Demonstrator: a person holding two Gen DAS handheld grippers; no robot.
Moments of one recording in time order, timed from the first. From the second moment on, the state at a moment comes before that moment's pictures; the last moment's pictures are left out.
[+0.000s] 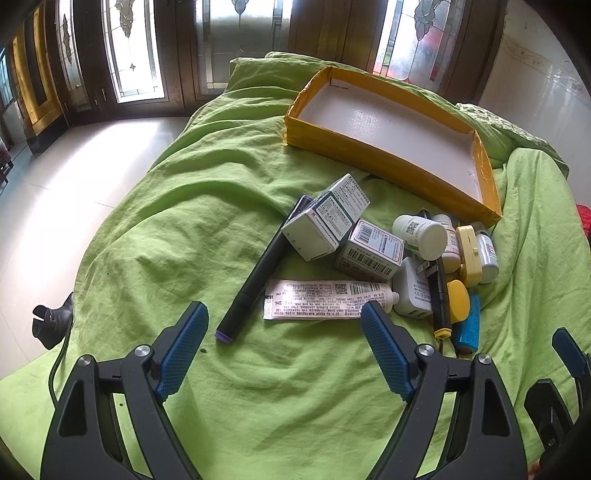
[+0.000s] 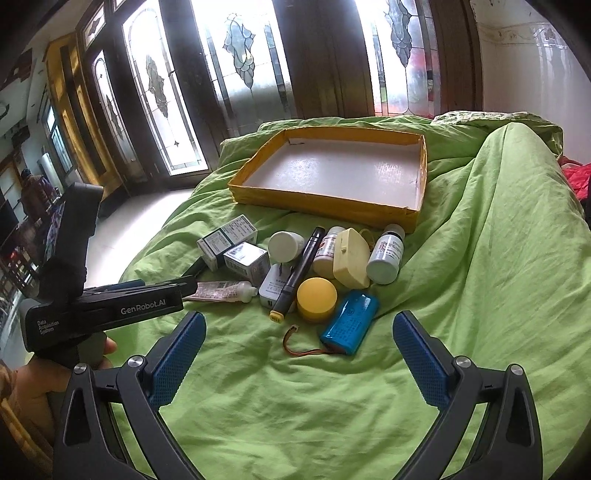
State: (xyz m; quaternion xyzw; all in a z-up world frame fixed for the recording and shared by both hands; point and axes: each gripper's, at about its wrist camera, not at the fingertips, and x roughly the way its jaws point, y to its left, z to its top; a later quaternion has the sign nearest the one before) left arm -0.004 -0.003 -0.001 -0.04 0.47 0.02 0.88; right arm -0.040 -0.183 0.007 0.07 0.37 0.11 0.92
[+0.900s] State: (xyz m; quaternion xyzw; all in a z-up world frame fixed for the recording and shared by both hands) left arm 0.042 0.011 -0.010 -0.03 0.50 0.01 0.87; right arm -0.018 -0.204 0.007 0.08 0.40 0.11 0.91
